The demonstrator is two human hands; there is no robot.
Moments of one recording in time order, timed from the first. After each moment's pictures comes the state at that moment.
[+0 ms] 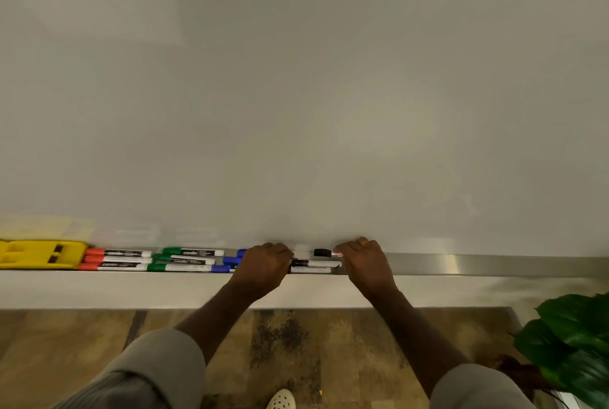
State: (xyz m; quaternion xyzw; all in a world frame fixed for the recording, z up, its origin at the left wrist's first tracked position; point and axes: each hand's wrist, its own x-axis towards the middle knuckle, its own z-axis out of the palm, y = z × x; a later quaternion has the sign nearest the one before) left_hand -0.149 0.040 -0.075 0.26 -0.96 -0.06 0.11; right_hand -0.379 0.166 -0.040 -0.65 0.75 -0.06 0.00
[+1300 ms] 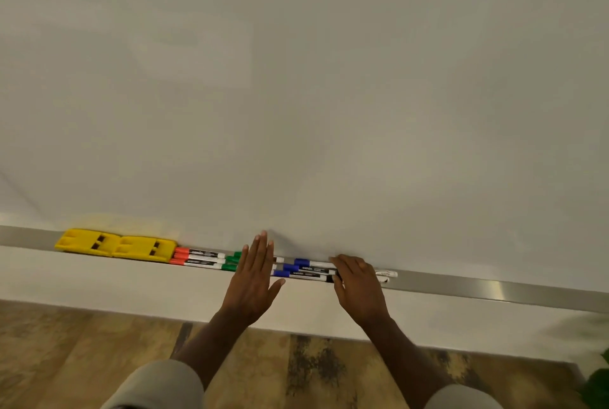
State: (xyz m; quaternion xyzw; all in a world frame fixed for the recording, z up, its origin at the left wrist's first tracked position) left_hand 0.002 0.050 -0.047 0.43 -0.90 -0.04 0.09; right_hand -0.245 0.149 -0.041 -0.67 0.73 -0.15 -0.02
